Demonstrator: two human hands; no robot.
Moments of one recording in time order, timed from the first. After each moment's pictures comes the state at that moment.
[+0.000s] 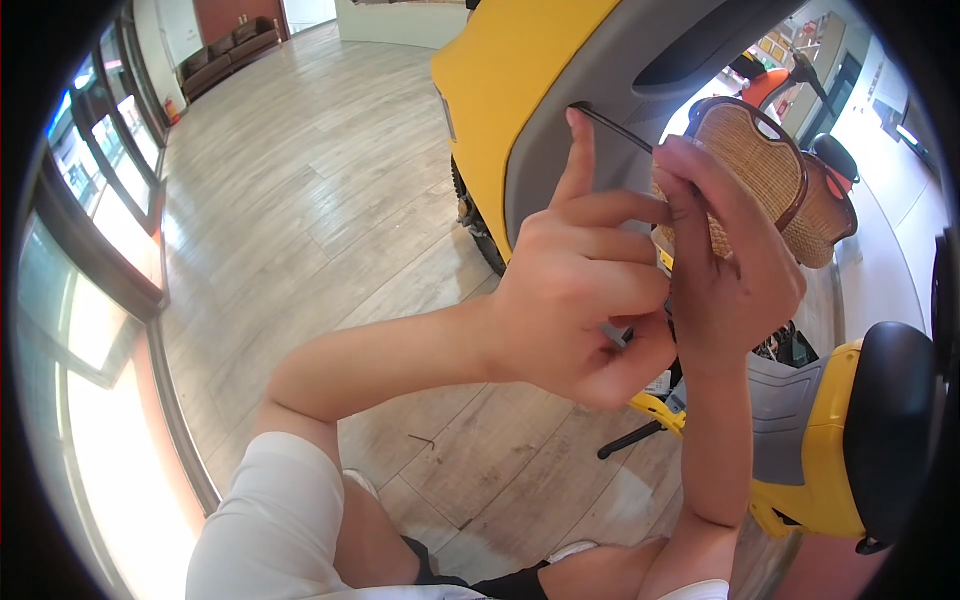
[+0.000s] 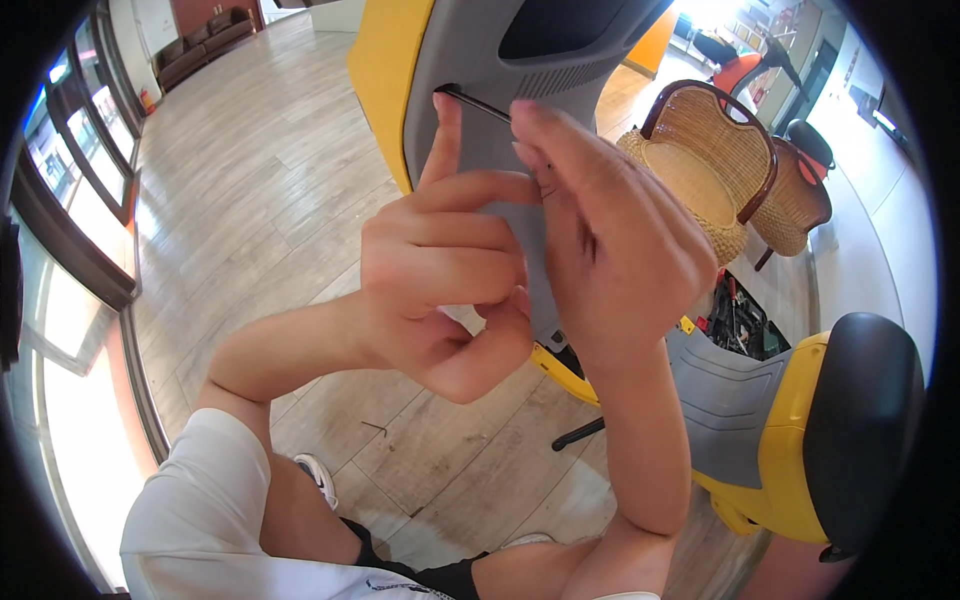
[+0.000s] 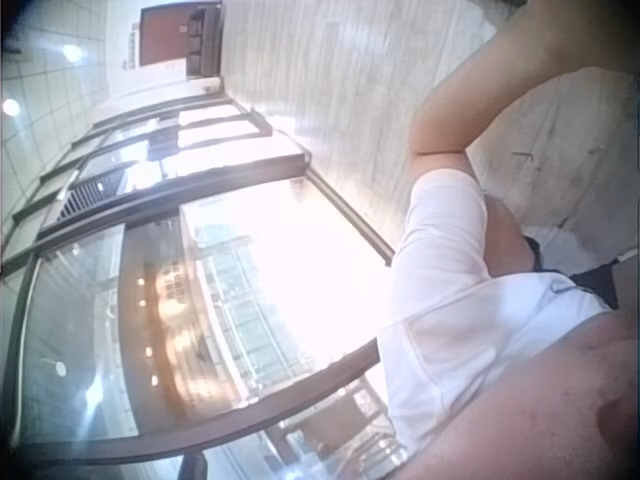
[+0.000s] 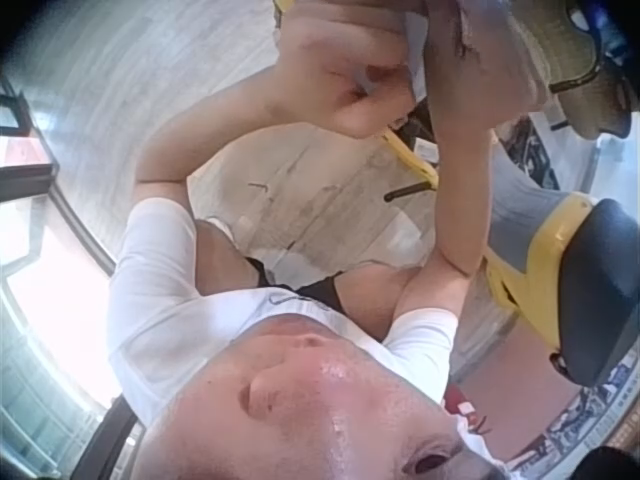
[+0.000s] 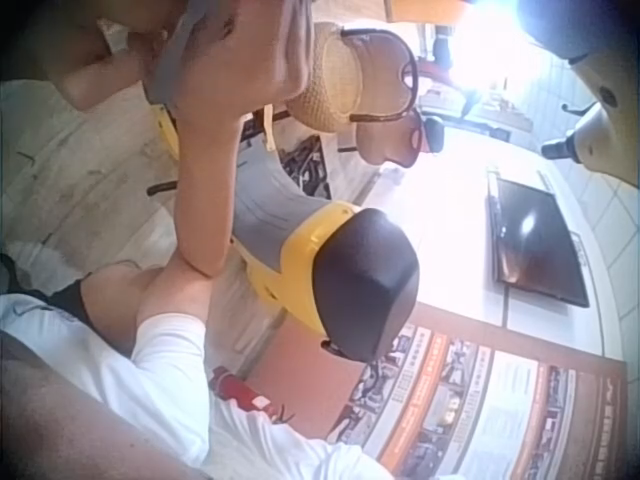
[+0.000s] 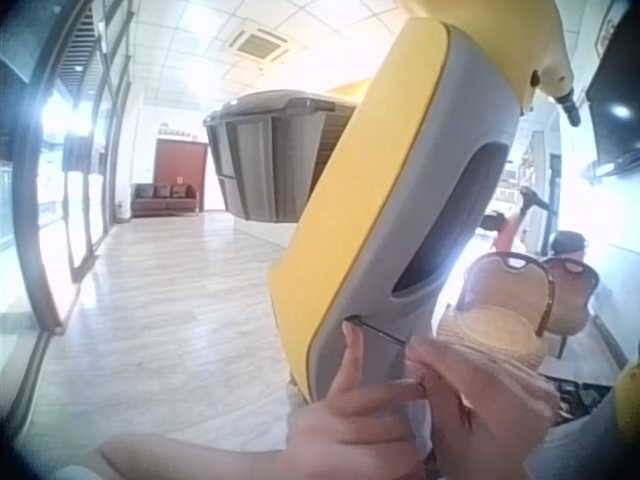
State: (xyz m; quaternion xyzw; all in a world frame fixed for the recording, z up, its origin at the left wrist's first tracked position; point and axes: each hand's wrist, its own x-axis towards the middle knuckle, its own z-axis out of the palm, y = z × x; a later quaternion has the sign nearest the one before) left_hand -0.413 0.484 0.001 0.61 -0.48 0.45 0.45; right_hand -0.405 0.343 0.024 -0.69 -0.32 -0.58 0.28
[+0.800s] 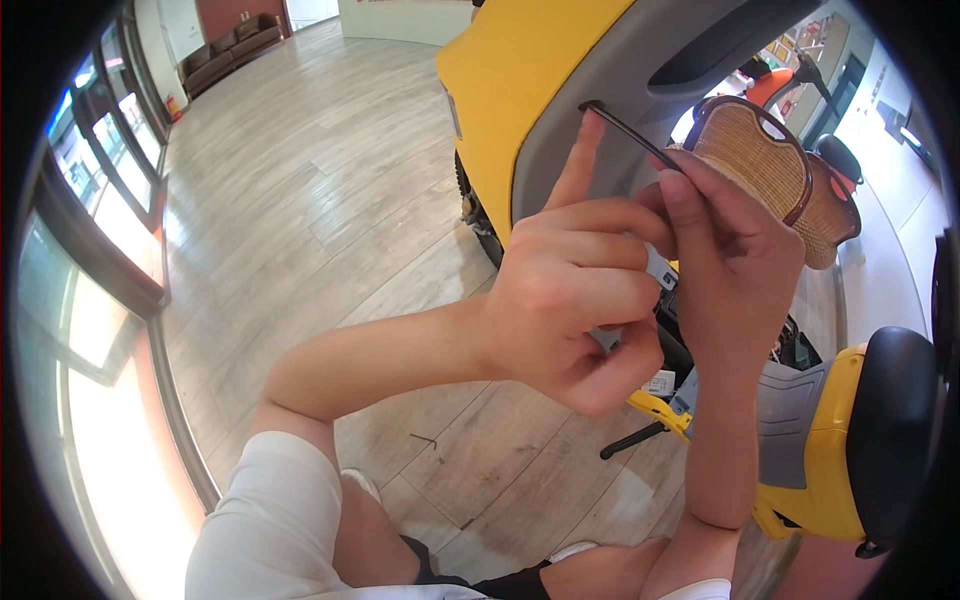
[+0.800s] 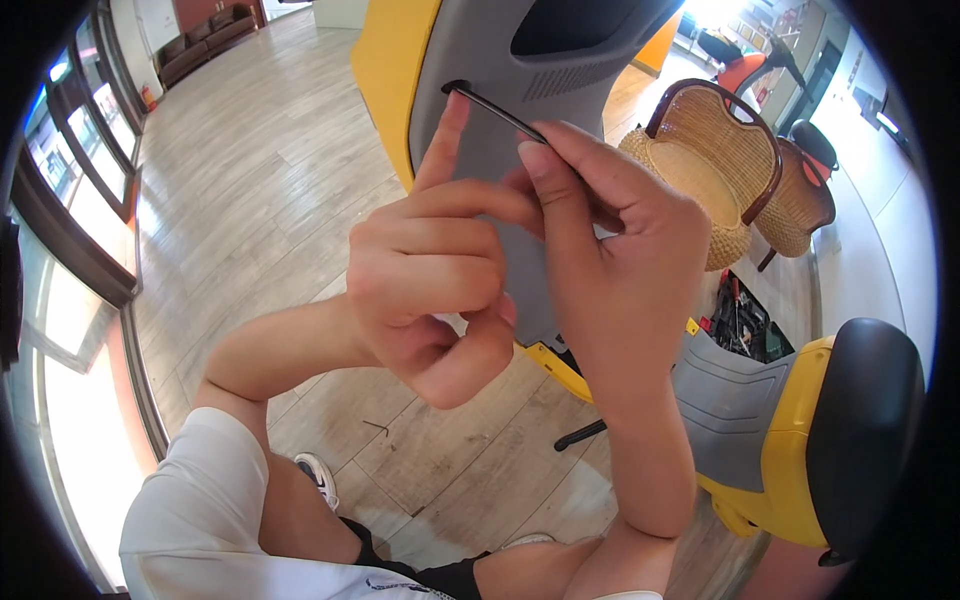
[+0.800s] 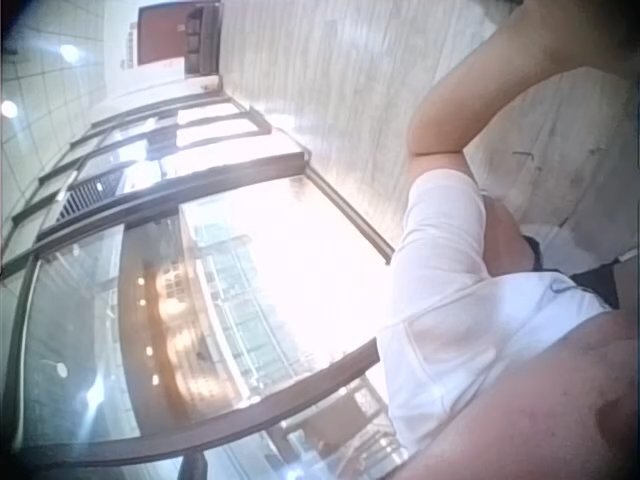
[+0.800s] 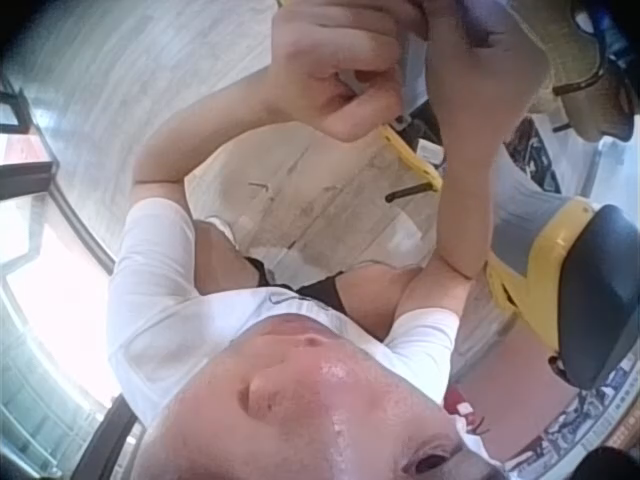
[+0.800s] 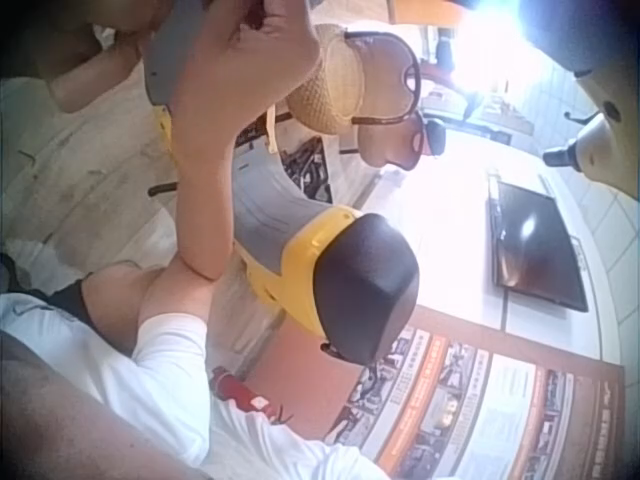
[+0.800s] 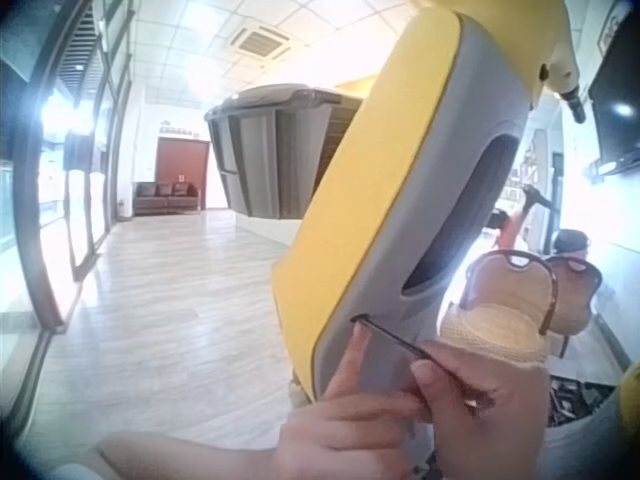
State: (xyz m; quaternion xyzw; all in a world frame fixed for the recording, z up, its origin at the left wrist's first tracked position) left_hand -0.407 0.495 -0.003 0.59 -0.50 0.45 0.44; right_hand -0.418 0.352 0.025 -0.72 -0.23 -0.33 0.56
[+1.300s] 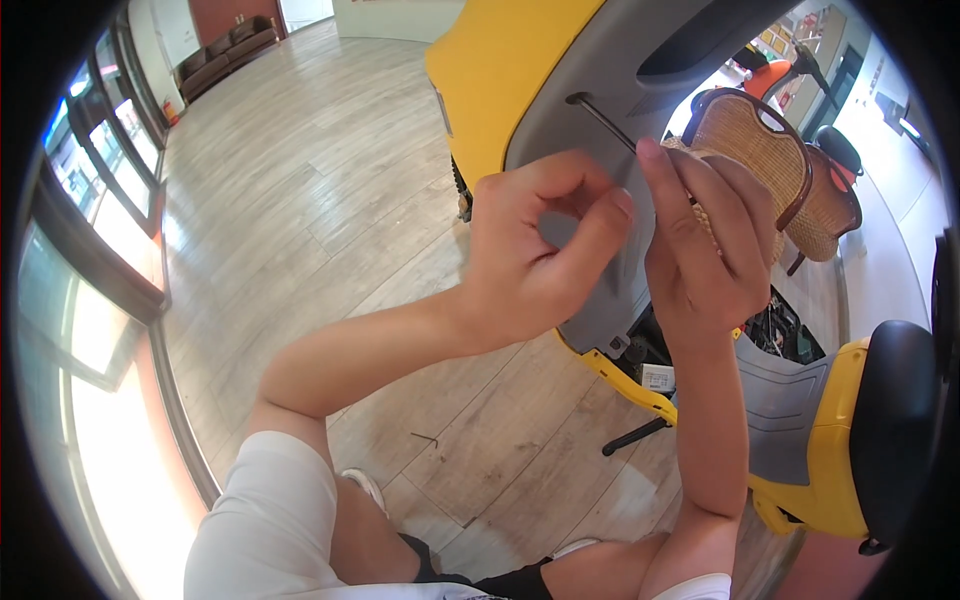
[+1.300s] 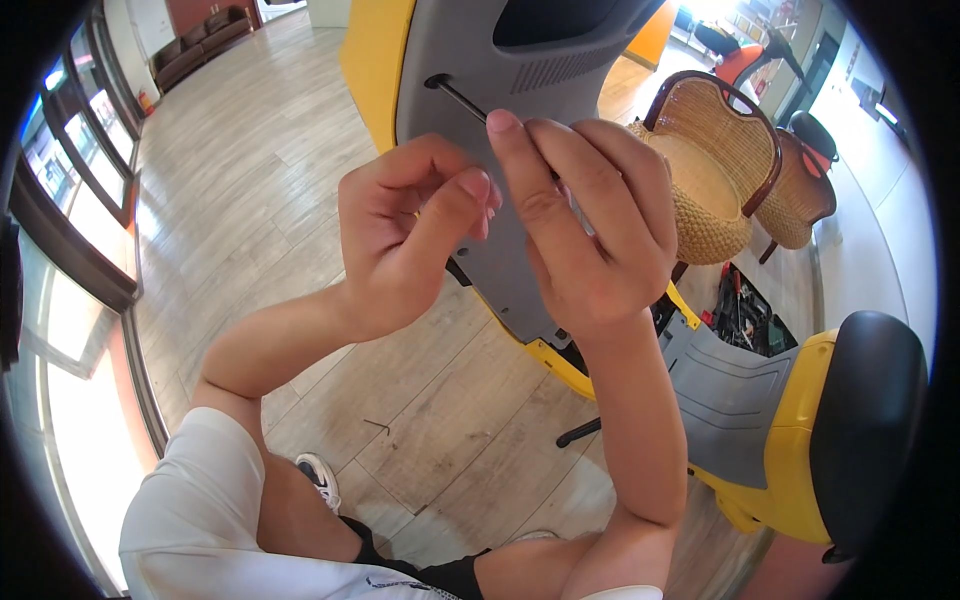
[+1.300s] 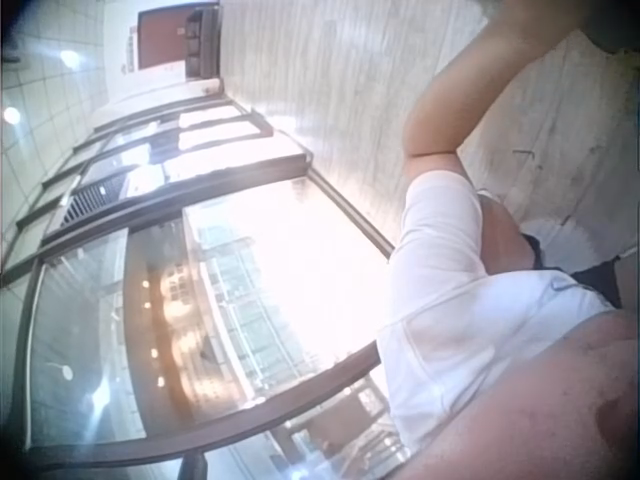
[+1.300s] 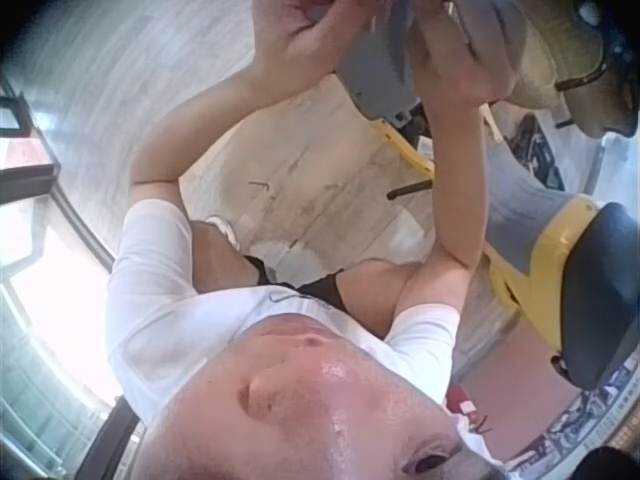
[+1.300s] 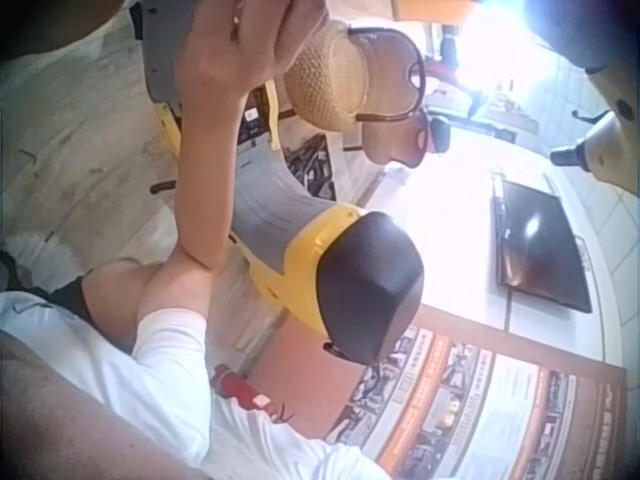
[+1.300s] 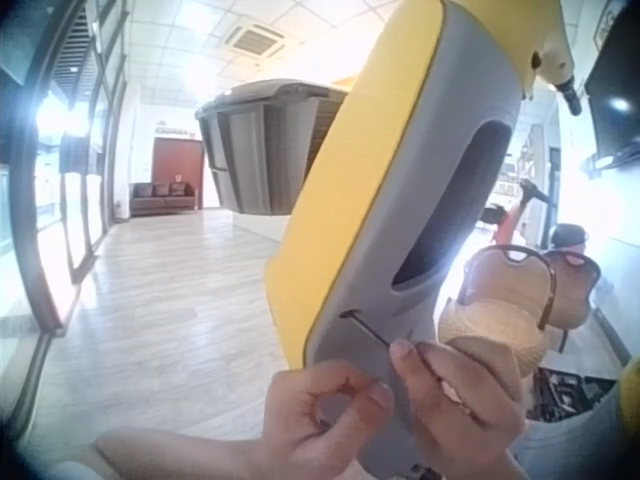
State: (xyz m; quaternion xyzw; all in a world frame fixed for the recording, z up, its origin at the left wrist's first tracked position) left_hand -0.396 0.500 -0.014 0.63 -0.34 0.23 0.66; right_hand -0.368 0.336 0.008 -0.60 -0.41 -0.68 0.12
